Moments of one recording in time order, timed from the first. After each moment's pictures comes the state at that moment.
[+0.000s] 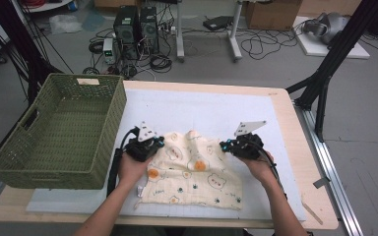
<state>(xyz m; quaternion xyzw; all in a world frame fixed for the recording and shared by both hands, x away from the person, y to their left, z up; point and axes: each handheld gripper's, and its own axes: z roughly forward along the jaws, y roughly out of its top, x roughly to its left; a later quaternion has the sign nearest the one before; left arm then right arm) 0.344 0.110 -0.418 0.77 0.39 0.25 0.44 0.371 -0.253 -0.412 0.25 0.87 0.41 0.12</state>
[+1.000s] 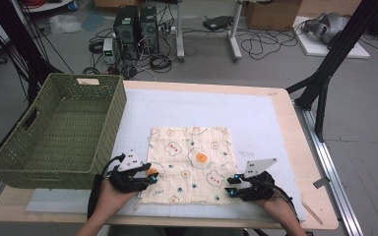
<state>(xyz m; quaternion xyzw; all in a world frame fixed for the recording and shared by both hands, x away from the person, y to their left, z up) 0.266 0.136 -0.437 0.84 0.31 0.14 0.42 0.273 -0.273 -0.446 0.20 0.89 0.40 0.03</state>
